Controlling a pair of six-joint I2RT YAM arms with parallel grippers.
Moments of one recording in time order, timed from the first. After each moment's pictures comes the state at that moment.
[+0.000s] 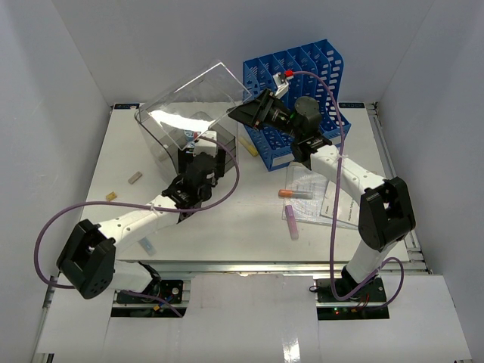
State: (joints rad) left arm -0.72 1.32 0.82 0.21 -0.75 -0.05; right arm 0.54 1.71 1.37 0.57 -0.60 1.13
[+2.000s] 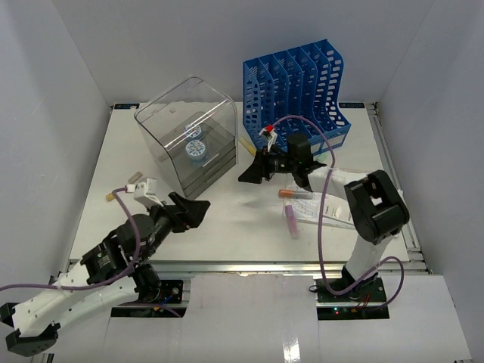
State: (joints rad) left arm -1.01 0.45 0.64 -0.42 -0.50 -0.84; right arm 0.49 1.72 0.96 0.42 -0.90 0.42
